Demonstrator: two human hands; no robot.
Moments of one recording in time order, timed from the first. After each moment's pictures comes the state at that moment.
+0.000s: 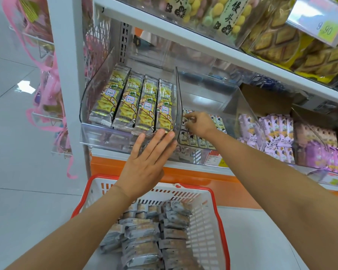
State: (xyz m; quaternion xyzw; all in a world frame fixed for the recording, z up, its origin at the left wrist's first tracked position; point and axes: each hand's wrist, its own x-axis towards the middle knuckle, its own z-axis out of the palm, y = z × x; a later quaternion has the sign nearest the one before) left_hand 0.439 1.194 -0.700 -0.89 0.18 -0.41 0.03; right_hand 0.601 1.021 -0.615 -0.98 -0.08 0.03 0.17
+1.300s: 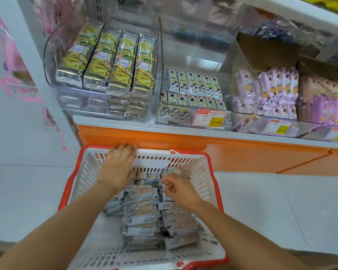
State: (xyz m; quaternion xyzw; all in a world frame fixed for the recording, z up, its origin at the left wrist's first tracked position) left_hand 0.389 1.205 -0.803 -0.99 0.12 -0.01 0.04; right_hand 0.383 0.967 -0.798 -0.93 -0.15 0.23 0.25
